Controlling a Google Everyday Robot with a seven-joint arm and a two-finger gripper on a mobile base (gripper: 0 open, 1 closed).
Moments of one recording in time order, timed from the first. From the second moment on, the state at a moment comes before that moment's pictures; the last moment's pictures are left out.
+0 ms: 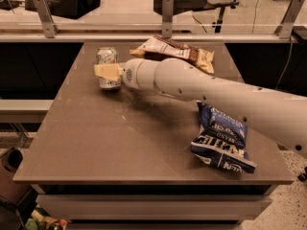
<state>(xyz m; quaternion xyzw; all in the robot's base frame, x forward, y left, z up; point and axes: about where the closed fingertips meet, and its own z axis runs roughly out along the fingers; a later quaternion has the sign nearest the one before) 0.690 0.116 0.855 -0.19 0.78 0.34 0.50</state>
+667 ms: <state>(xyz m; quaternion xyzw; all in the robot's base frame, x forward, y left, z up) 0.699 0.095 0.875 -0.21 0.76 0.30 0.54</state>
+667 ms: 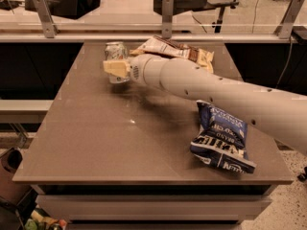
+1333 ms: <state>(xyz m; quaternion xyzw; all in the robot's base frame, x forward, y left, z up) 0.708 0.065 0.906 -0.23 0.73 0.22 0.61</state>
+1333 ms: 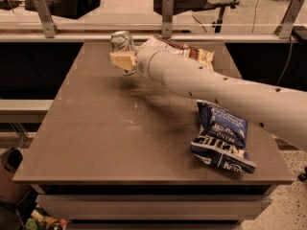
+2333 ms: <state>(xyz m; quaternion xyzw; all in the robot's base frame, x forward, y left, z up) 0.698 0.085 0.886 -0.25 0.72 0.23 0.61</state>
